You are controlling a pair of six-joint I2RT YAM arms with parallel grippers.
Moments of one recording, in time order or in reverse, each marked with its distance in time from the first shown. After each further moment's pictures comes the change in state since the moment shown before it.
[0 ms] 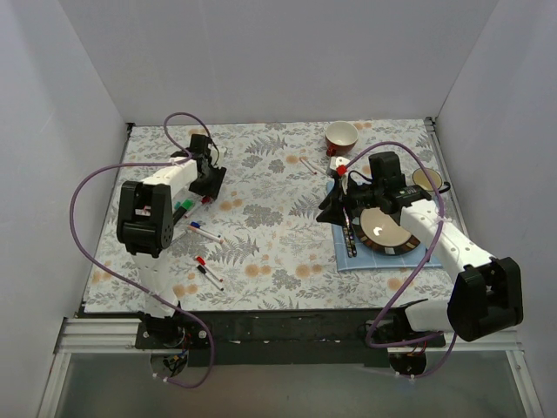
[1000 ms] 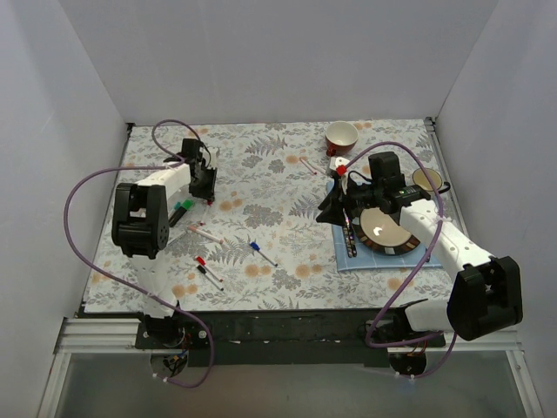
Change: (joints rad) left arm 0.048 0.004 -0.053 0.069 0.128 -0.082; right arm 0.000 0.005 0.000 0.001 -0.008 0.000
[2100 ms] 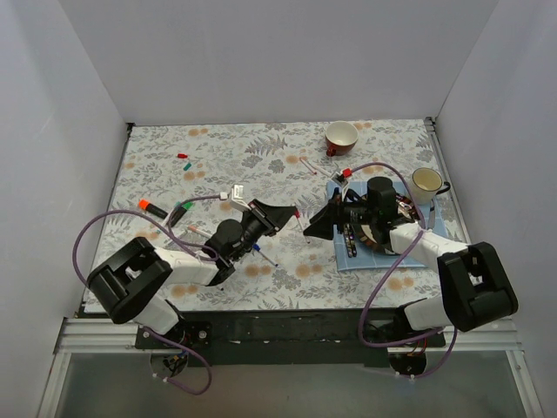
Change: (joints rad) left arm -0.691 -0.517 -0.954 1.615 -0.206 -1.191; right arm 0.020 0.051 -0.376 0.780 -0.051 0.784
